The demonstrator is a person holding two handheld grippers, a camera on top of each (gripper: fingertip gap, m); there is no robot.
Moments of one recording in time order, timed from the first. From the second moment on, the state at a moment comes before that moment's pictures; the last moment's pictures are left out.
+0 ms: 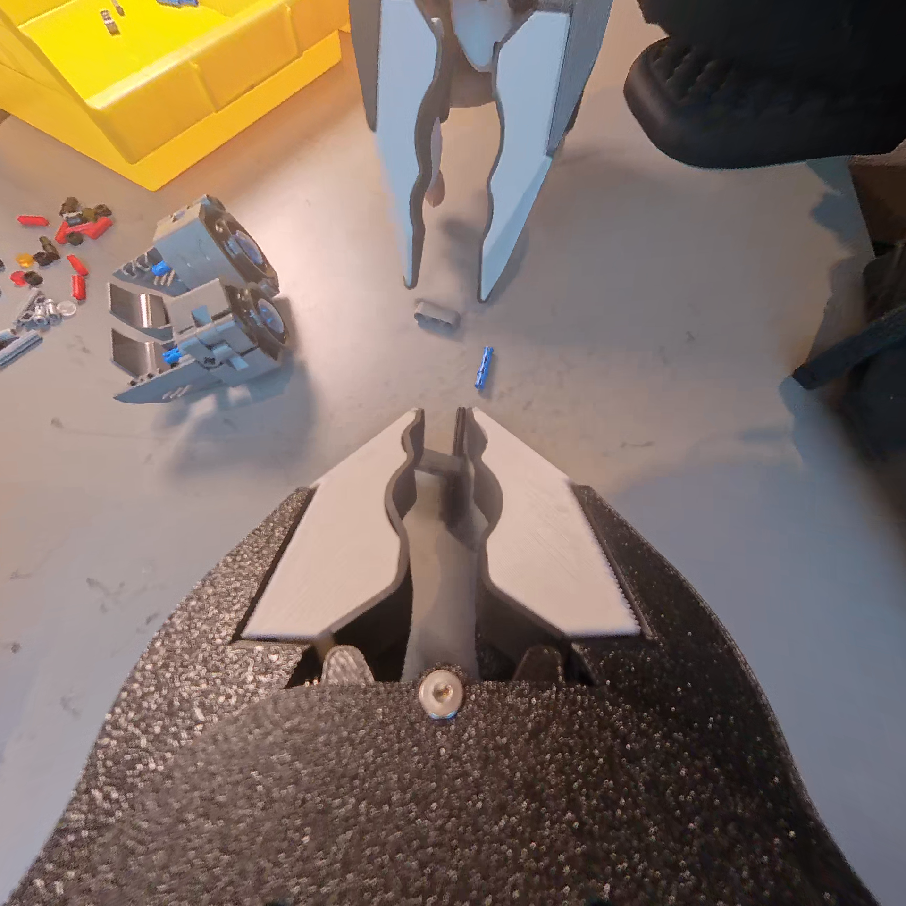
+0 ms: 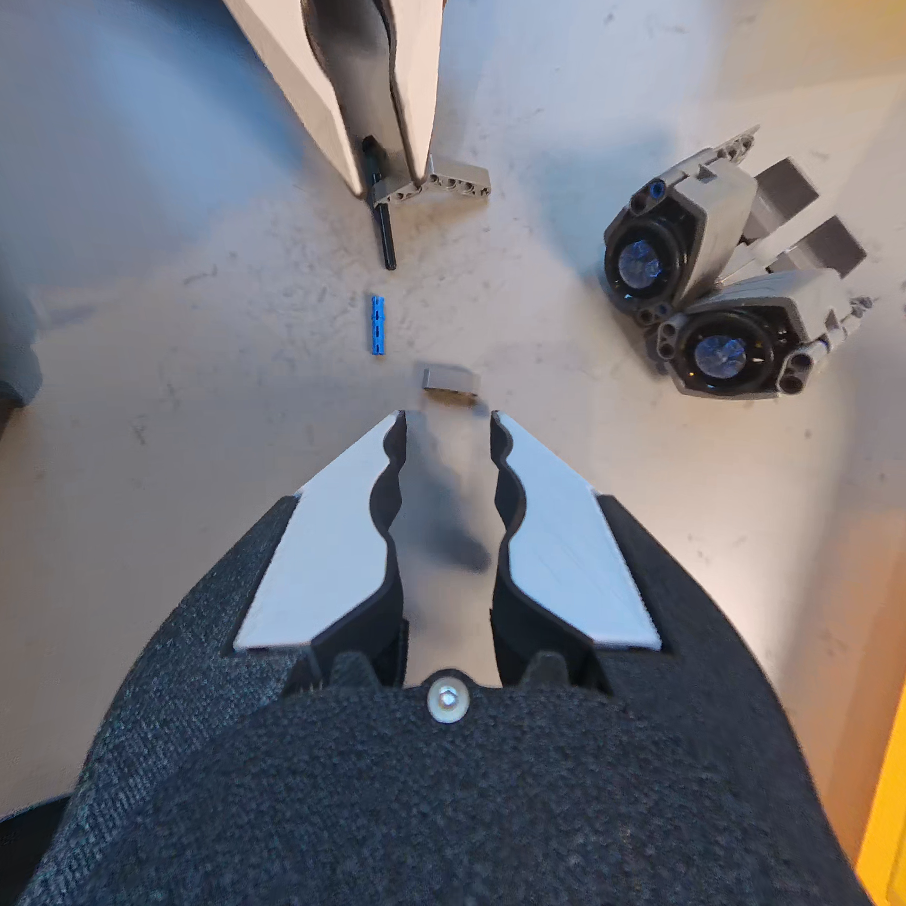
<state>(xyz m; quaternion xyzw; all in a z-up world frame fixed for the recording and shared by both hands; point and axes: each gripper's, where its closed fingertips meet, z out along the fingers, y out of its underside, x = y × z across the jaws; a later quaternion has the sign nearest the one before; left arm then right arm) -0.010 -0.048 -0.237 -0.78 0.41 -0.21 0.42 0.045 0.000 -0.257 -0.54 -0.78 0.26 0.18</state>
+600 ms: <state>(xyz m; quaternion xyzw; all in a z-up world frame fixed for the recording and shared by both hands) 0.026 -0.048 -0.261 -0.79 0.47 -0.16 0.35 0.045 -0.040 -0.260 -0.46 -0.82 0.30 0.15</state>
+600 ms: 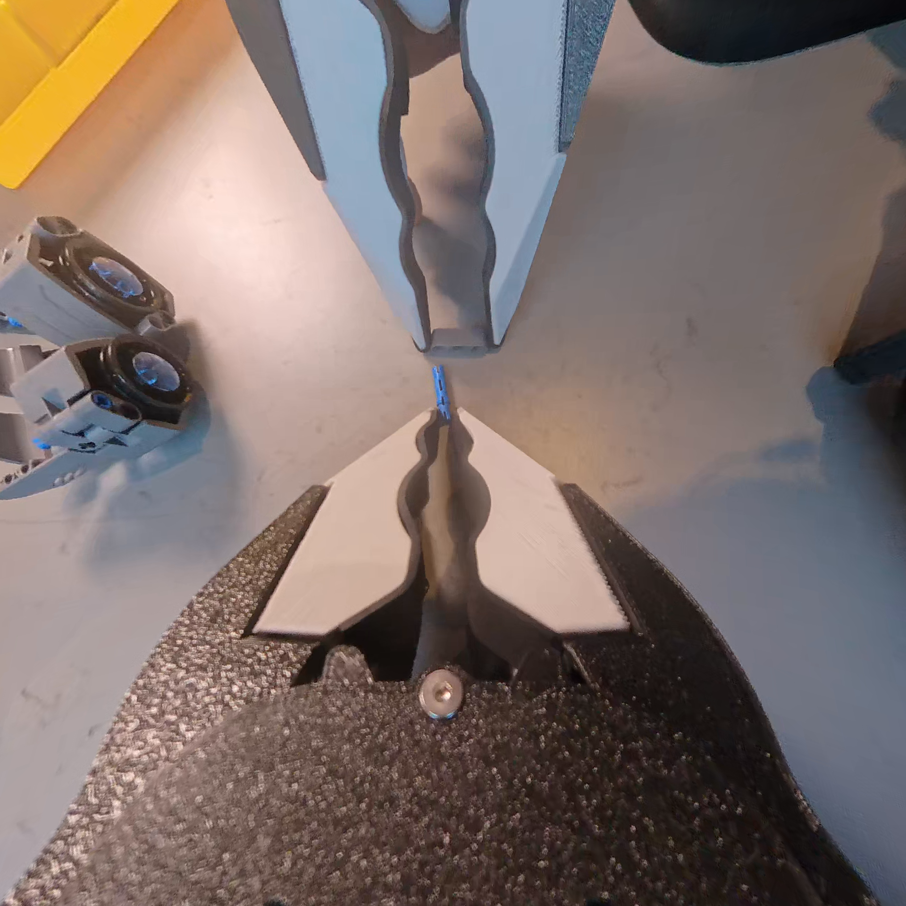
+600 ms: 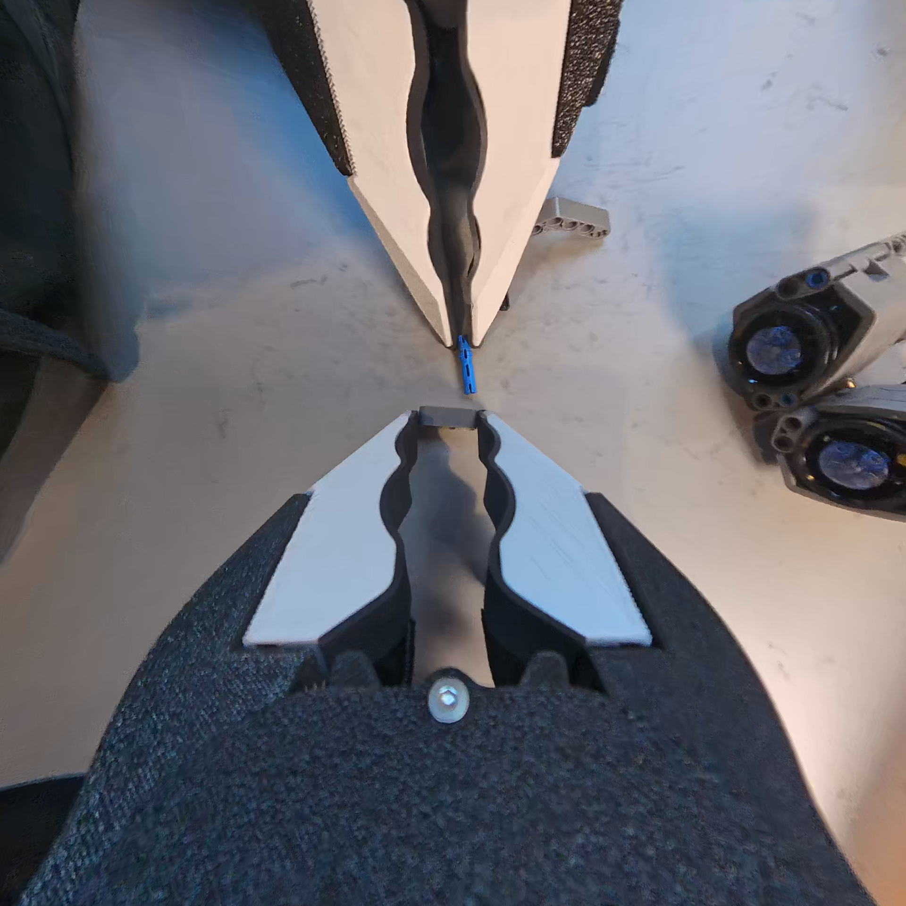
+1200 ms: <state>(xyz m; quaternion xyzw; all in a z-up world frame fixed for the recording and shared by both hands) 0.019 -0.058 -0.257 -0.80 0.45 -0.19 0.34 0.066 -0.033 -0.245 -0.49 -0.80 0.30 0.18</state>
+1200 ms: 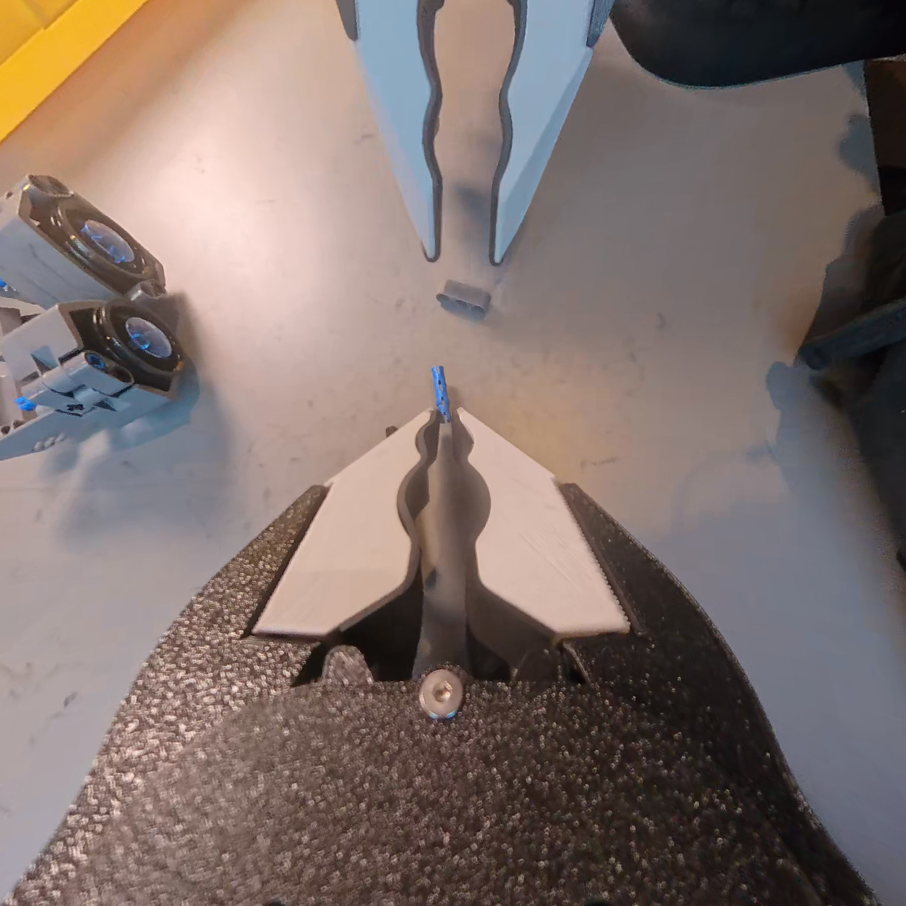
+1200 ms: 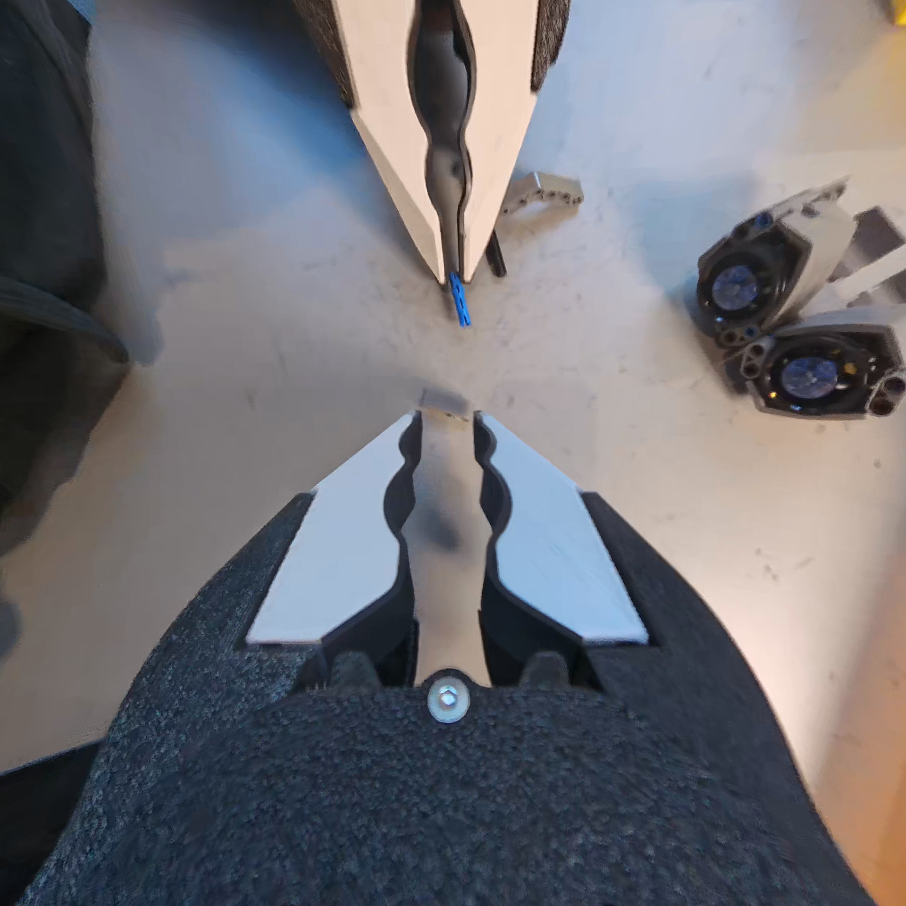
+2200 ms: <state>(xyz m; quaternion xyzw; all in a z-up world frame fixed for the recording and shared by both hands) 0.016 -0.061 -0.254 -0.80 0.45 -0.20 0.35 0.037 -0.033 -0.251 -0.49 -0.79 0.30 0.22</state>
